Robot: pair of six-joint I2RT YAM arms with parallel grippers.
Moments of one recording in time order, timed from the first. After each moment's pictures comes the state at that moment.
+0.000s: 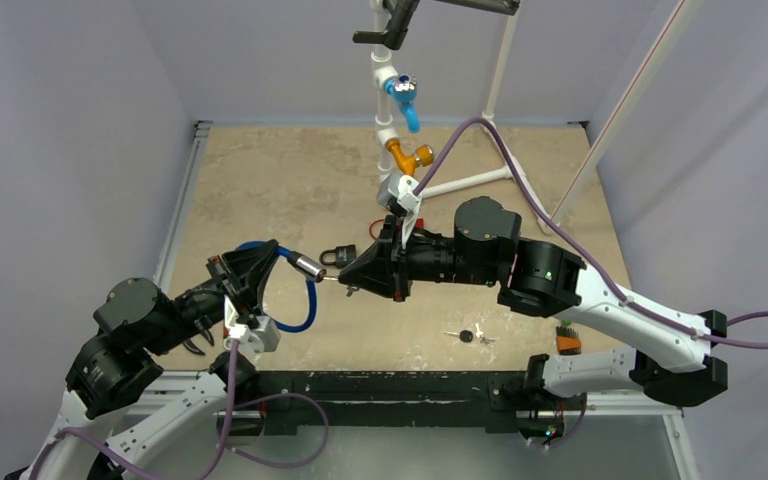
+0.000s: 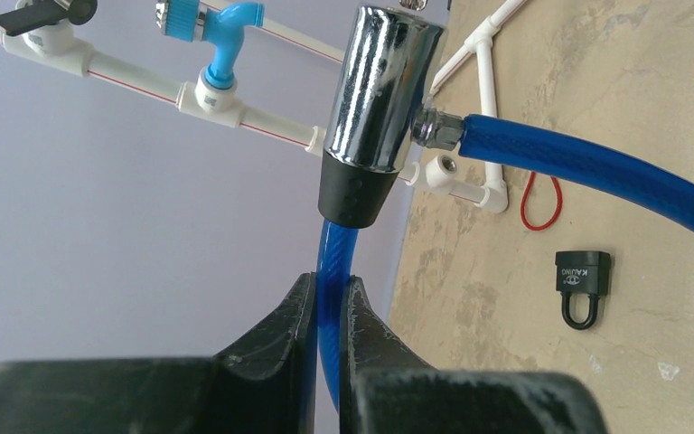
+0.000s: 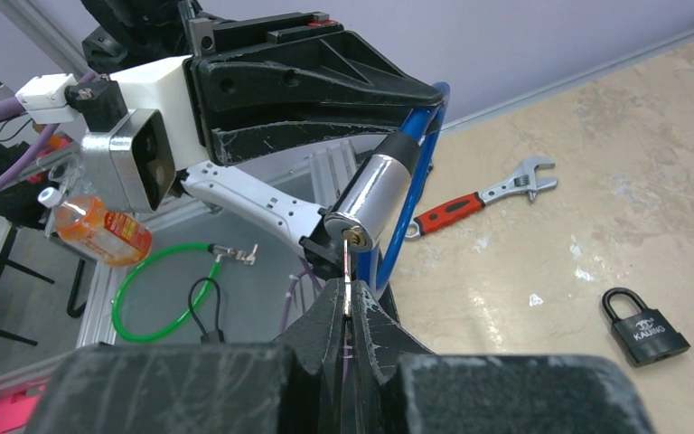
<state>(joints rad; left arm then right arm) -0.73 0.41 1.05 -0.67 0.21 1.10 1.21 1.18 1.46 -0.39 -0.19 0.31</state>
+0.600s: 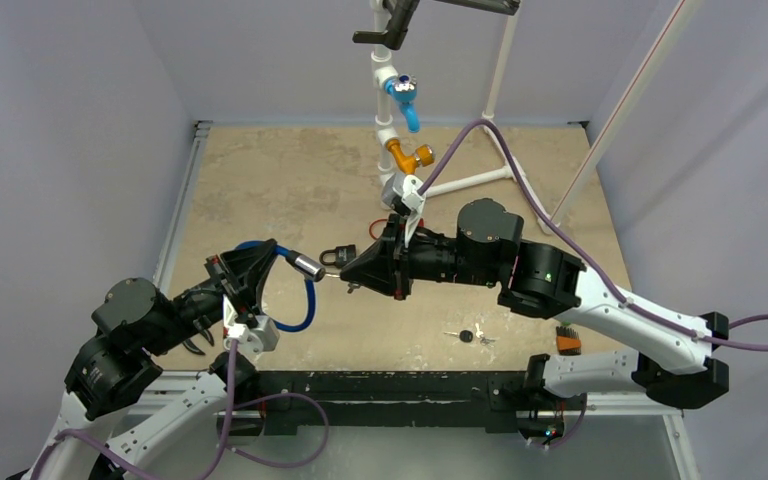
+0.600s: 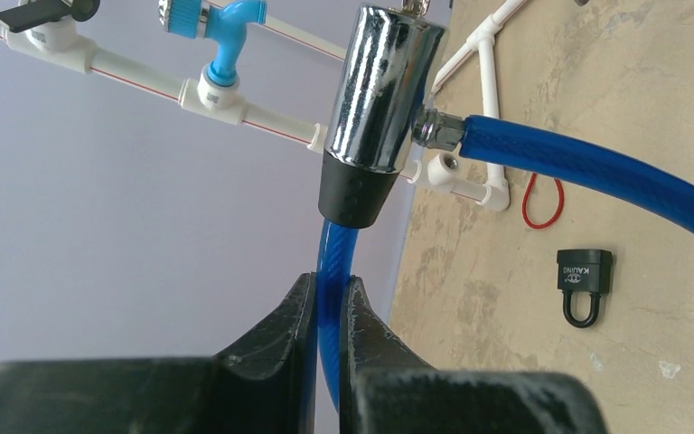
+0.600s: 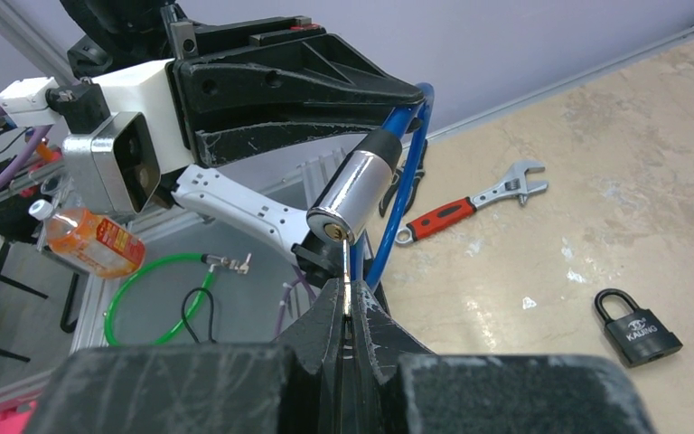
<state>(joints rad) -0.71 0.41 1.05 -0.68 0.22 1.10 1.19 1.16 1.42 -0.36 -0.17 0.31</state>
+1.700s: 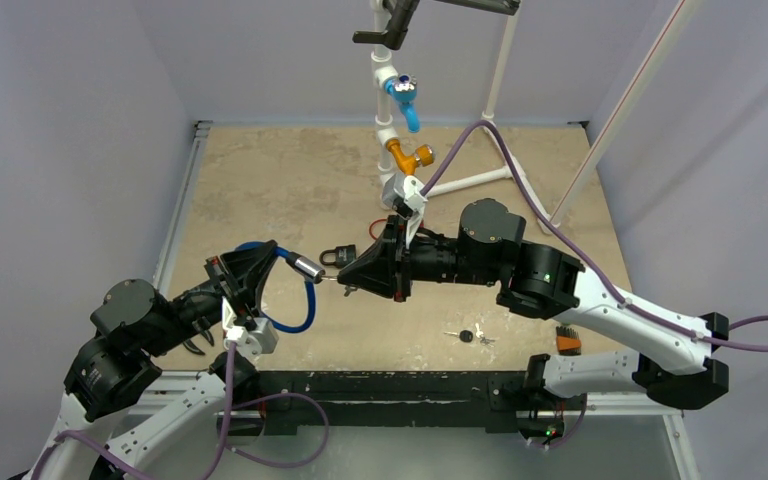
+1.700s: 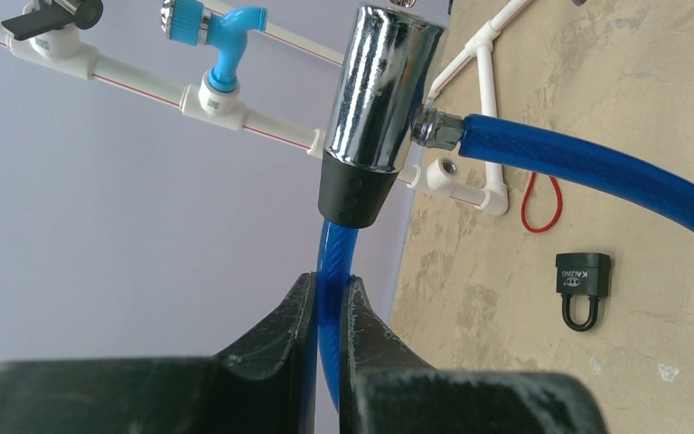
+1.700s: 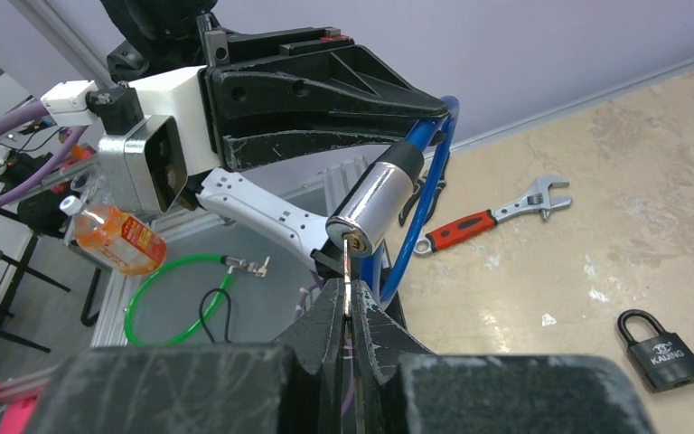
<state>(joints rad) -0.71 0.41 1.05 -0.68 0.24 1.10 1.19 1.15 1.40 -0.30 -0.23 0.33</state>
